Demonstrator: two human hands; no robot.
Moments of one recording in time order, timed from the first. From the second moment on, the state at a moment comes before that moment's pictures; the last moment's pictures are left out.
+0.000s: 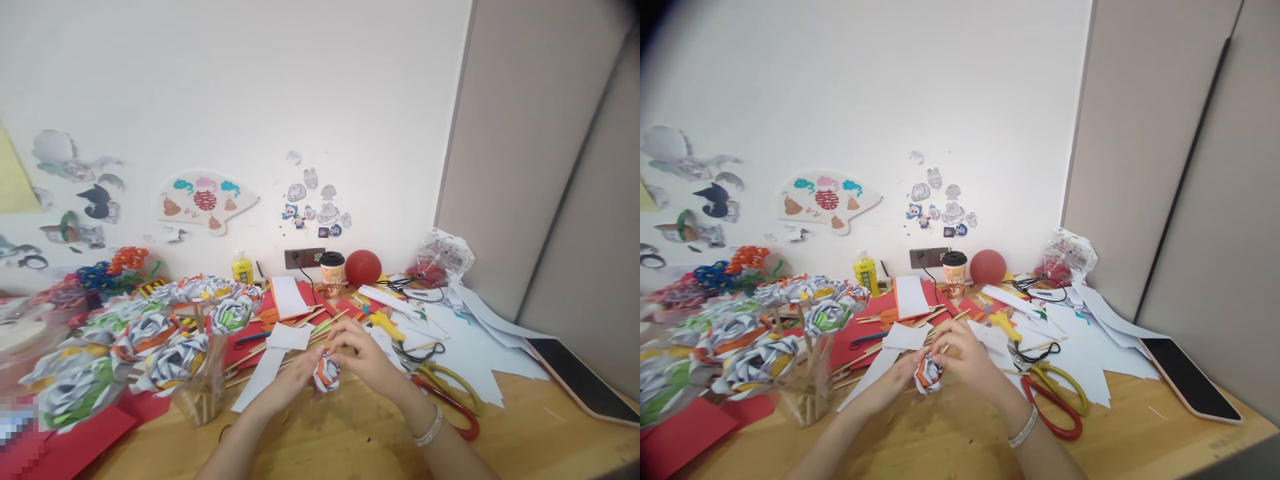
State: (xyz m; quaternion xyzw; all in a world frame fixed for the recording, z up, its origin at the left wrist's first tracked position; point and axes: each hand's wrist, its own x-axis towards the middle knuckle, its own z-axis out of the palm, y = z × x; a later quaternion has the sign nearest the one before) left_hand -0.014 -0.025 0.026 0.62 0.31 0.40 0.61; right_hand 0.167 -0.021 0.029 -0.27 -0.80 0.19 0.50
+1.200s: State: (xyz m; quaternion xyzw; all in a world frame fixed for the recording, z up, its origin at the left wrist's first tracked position) left_hand 0.000 -0.014 0.012 0.48 0.16 0.47 0.72; right_hand 0.159 -0.021 0.020 -0.27 -0.72 0.15 0.62
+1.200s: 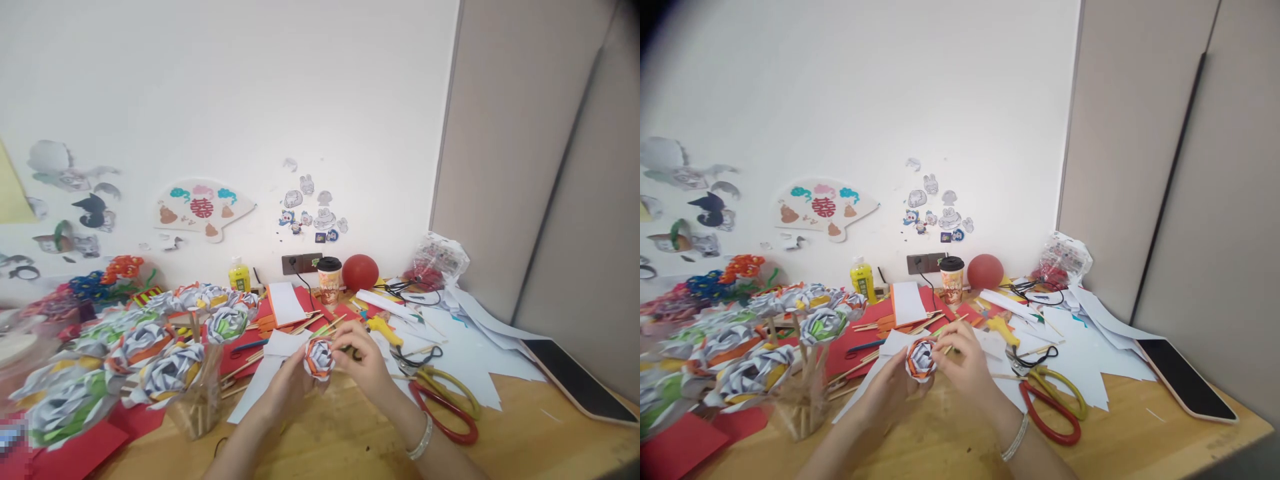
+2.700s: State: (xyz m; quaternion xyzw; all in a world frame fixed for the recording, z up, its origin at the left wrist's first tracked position) left_hand -0.003 -0.012 0.012 0.43 0.13 0.54 0.71; right_hand 0.159 -0.028 0.020 -0.25 -0.79 -0.06 0.56
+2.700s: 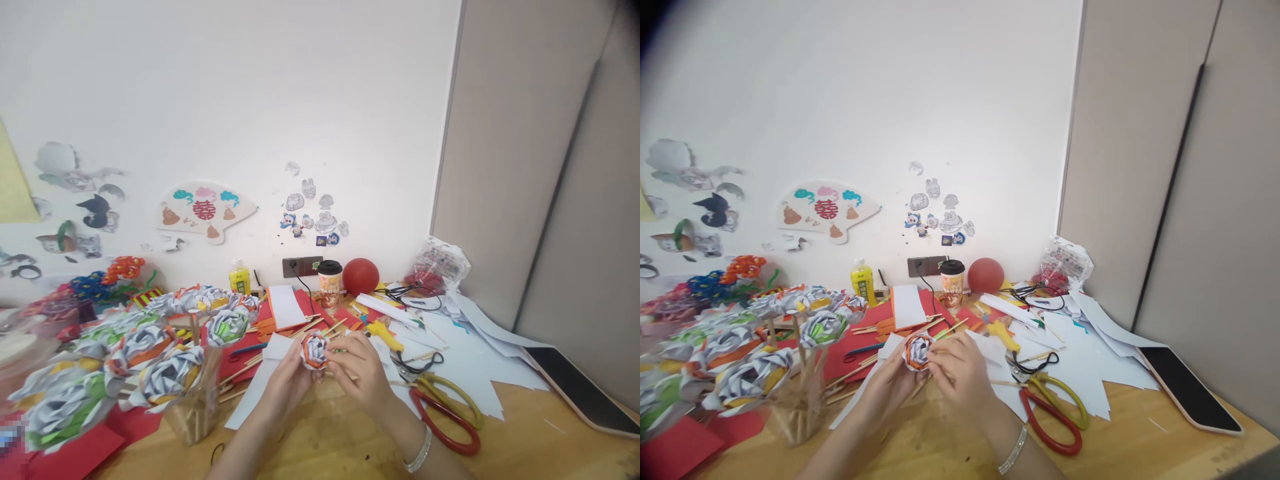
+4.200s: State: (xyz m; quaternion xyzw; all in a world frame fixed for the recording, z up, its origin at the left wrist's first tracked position) left_hand -0.002 -0.006 0.006 0.47 0.15 0.56 0.66; right_hand 0.152 -0.025 0.014 -0.33 -0.76 0.04 0.56
